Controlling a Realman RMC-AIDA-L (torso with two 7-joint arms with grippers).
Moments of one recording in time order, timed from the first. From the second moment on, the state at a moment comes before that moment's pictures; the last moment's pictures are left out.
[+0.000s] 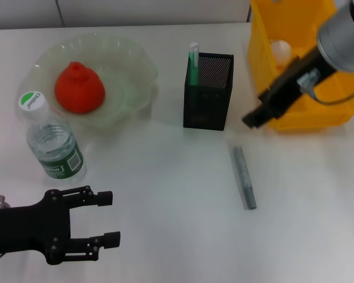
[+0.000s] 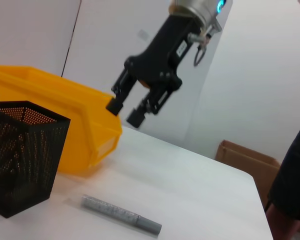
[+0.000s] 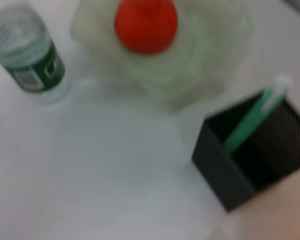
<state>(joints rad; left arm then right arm) -0.33 -2.02 0.69 0.53 2.05 1.86 -1.13 0.76 2.09 -1.33 -1.49 -2.60 -1.75 2.60</state>
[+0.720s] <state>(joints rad) -0.36 -2.02 0.70 0.53 2.06 1.86 -1.14 0.72 2.09 -1.66 -1.19 -2.59 -1.44 2.73</state>
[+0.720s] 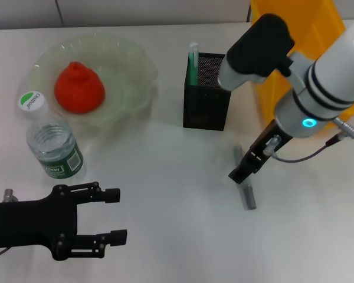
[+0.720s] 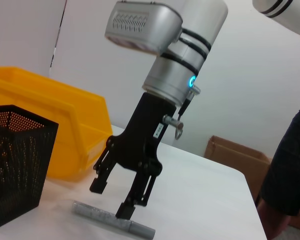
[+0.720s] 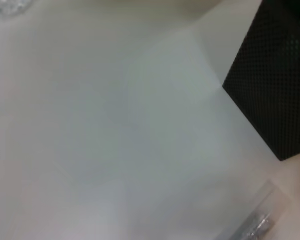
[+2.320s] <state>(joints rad) -0.37 -2.02 0.70 0.53 2.06 1.86 -1.14 0.67 2.09 -1.54 -1.39 -2.49 -1.51 2.63</state>
